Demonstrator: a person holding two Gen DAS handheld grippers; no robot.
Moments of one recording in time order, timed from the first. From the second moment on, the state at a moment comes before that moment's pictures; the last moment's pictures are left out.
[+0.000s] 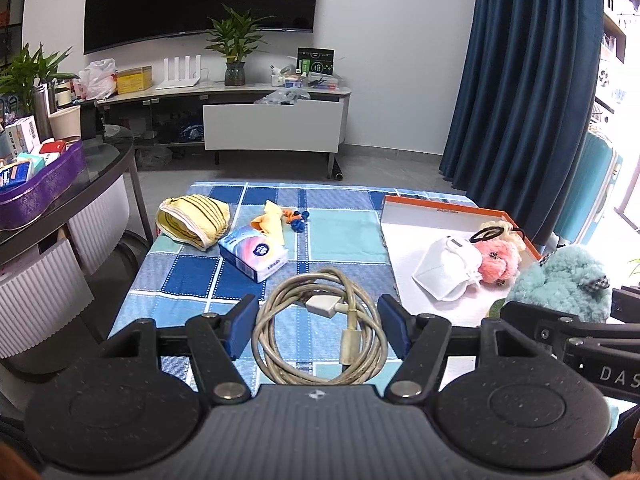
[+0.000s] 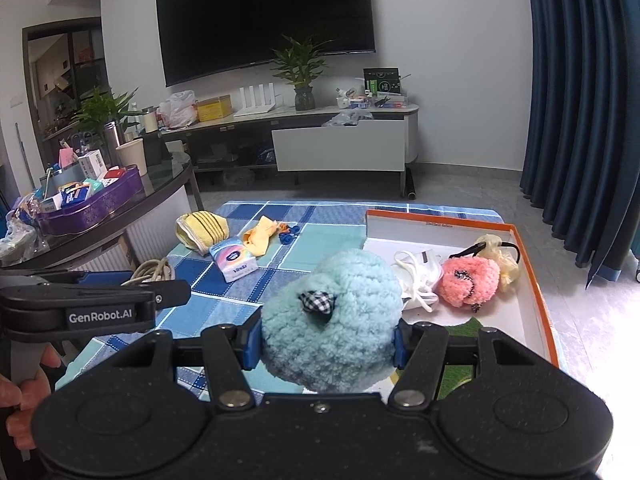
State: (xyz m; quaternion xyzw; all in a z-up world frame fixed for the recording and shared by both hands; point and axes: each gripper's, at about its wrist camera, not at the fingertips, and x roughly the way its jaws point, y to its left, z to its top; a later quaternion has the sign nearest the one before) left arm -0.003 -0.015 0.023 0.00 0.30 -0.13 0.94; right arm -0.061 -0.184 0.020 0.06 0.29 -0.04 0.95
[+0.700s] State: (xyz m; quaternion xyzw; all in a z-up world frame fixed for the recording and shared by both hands) left arm -0.006 -0.042 0.025 0.02 0.30 -0.17 0.94; right arm -0.075 -0.213 0.024 0.08 0.28 -0.07 0.95
